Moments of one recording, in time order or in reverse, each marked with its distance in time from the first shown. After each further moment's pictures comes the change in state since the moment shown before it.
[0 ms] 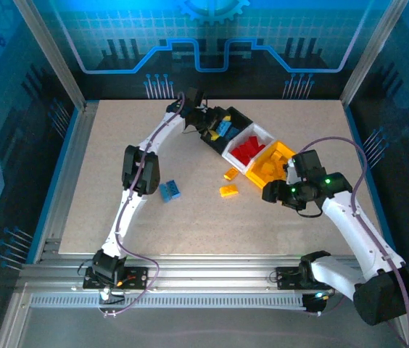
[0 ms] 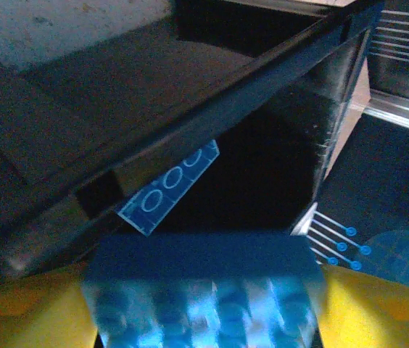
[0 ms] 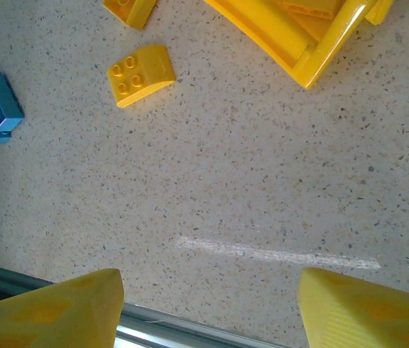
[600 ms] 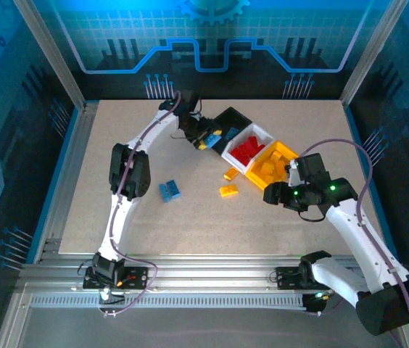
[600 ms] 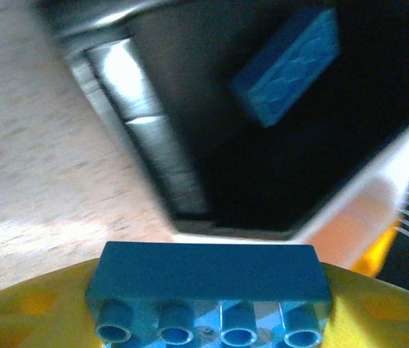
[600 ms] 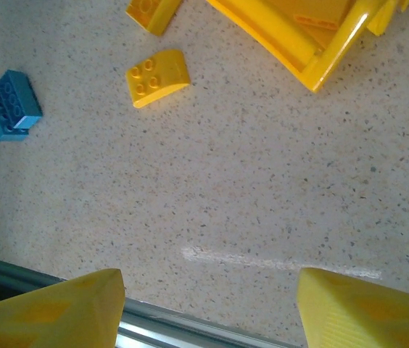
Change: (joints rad) left arm 0.000 -0.225 -0.247 -0.202 -0.072 0.239; right arm 0.011 -0.072 -0.012 -0.010 0.003 -0.003
